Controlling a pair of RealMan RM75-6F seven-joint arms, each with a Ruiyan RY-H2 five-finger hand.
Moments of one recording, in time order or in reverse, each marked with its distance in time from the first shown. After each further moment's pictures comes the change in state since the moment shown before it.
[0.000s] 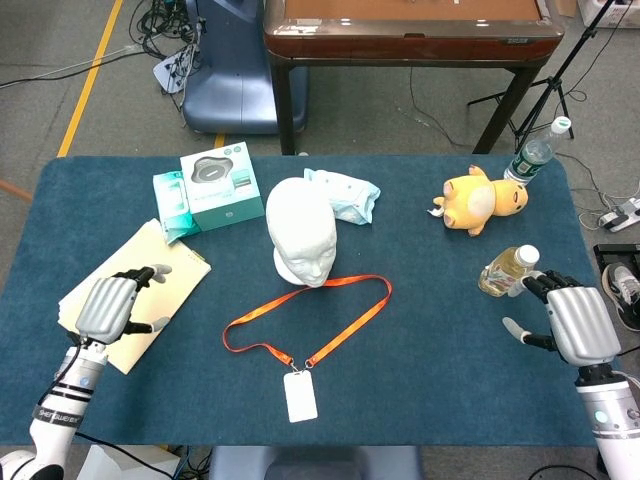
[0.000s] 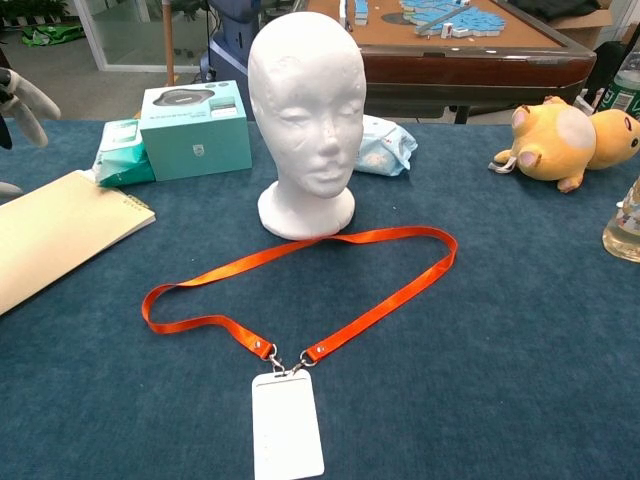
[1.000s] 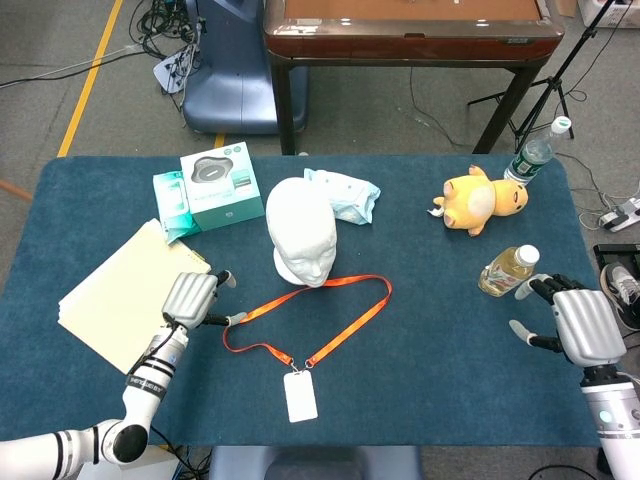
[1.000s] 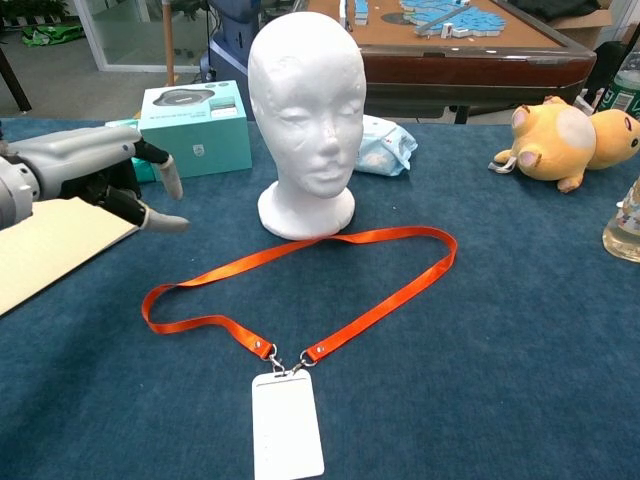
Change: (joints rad) left arm -0.245 -0.309 -0.029 0.093 -0.352 -0.099 0.413; right arm -0.004 -0.002 -0.010 0.025 0.036 -0.017 0.013
